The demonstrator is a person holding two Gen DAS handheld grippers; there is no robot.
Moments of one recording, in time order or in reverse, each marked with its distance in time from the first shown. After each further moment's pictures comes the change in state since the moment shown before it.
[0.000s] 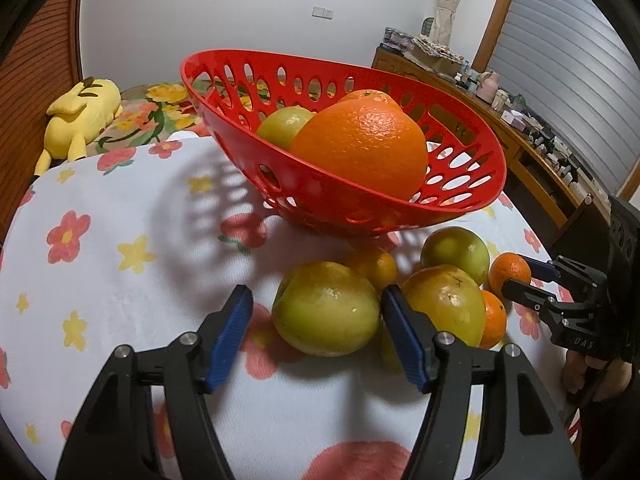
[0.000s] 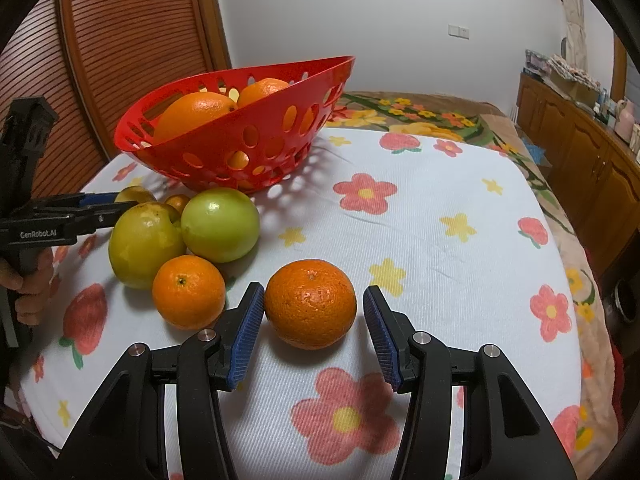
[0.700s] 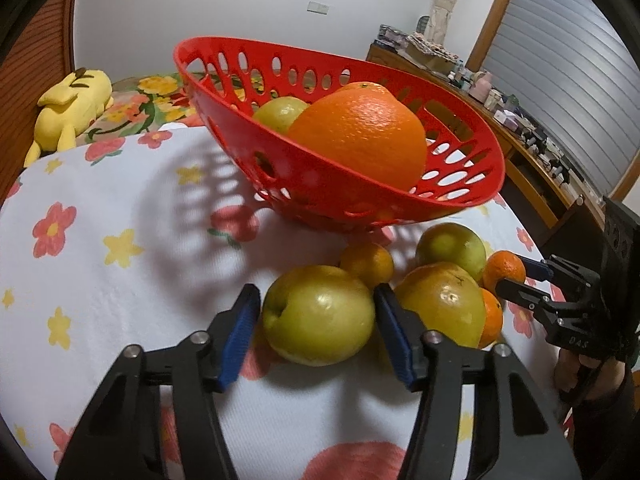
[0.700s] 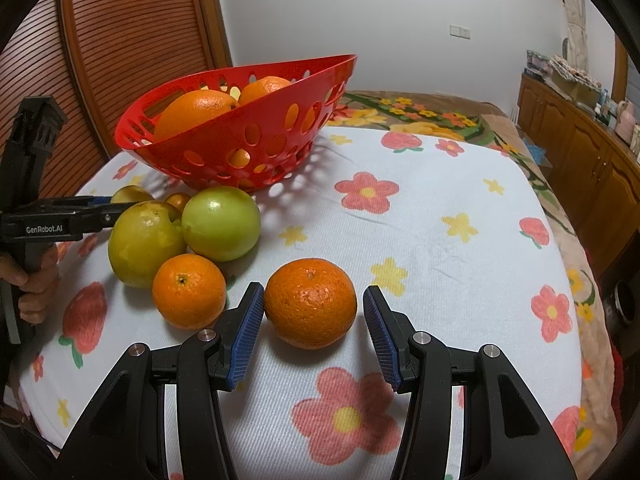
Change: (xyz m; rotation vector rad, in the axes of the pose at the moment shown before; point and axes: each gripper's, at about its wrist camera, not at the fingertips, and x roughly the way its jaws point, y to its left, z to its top) left arm 0.004 0.002 -0.002 -0.002 0.017 -0.042; right arm 0.000 0.000 -0.001 0.000 0.002 0.001
